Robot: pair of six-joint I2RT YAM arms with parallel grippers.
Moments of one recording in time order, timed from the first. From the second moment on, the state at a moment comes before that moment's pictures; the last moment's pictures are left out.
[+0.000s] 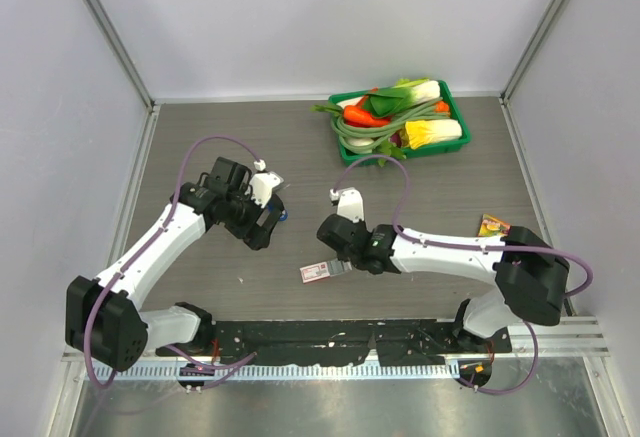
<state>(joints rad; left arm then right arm) -0.41 1.23 0.96 -0.83 0.25 0.26 1.11 1.49 0.90 -0.39 0.55 0.70</state>
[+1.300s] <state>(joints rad) -0.41 1.23 0.96 -0.83 0.24 0.26 1.08 1.58 0.85 -0.32 0.42 0.67</state>
